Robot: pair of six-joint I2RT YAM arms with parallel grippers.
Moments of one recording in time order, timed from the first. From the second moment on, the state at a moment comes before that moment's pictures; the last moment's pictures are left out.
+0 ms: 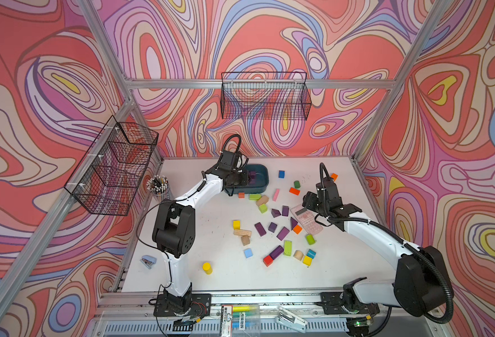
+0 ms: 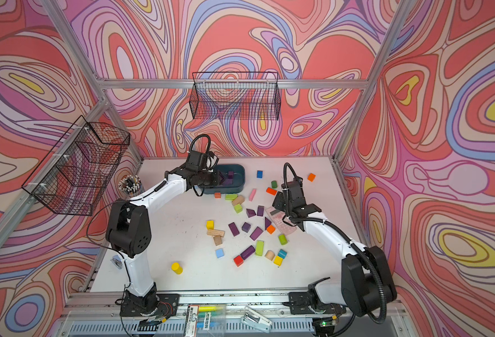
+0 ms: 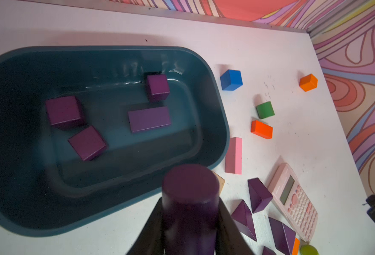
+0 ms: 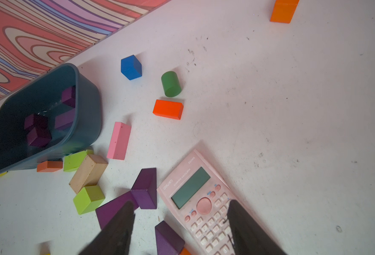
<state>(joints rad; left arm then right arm) -0.37 1.93 1.57 -0.43 0.24 -0.38 0.31 1.34 0.86 -0.29 0.16 0.59</state>
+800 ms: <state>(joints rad) -0.27 2.14 1.72 -0.40 0.28 -0.42 0.31 1.46 0.98 -0.18 -0.12 0.50</state>
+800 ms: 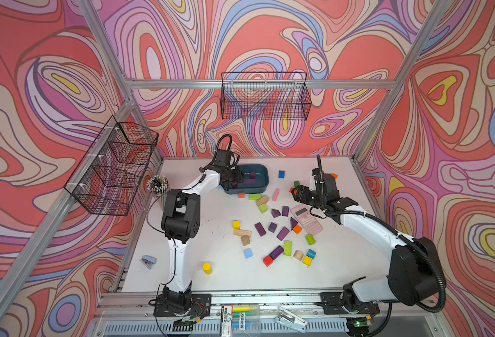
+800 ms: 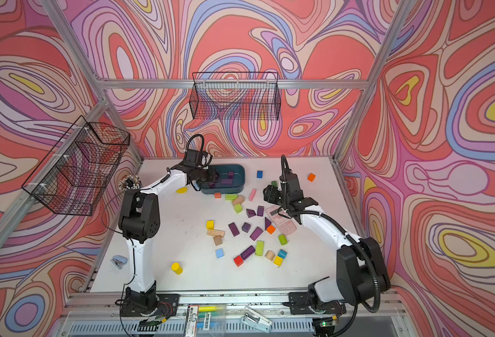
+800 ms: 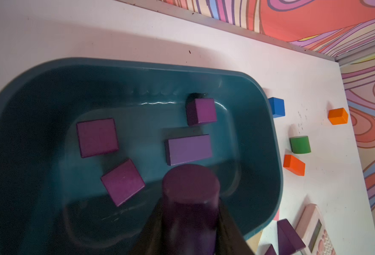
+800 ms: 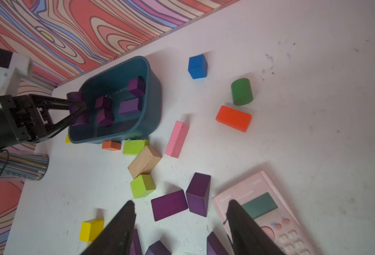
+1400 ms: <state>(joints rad) -0.27 2.24 1.79 -0.42 0.30 -0.42 0.38 1.76 1.24 -0.14 -0.24 0.46</state>
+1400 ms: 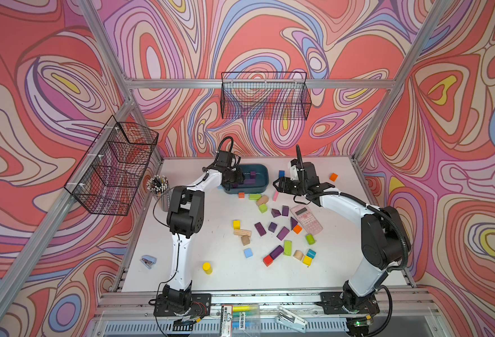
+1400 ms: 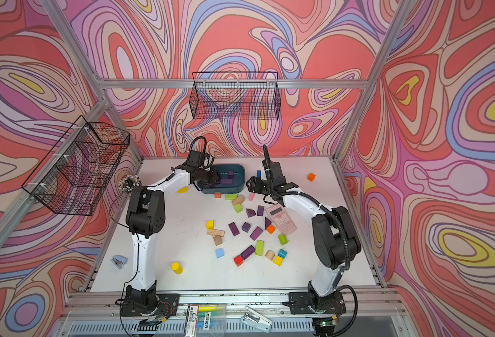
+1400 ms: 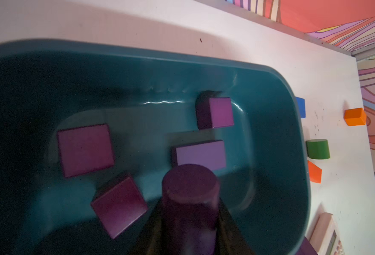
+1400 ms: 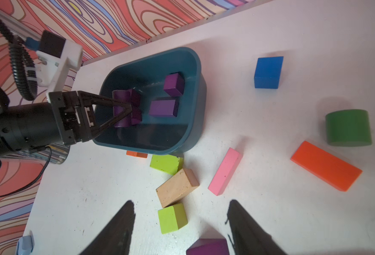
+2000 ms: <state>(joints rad) -0.27 2.28 1.85 -0.52 0.29 -0.45 0.39 1.76 1.23 -0.15 -0.24 0.46</state>
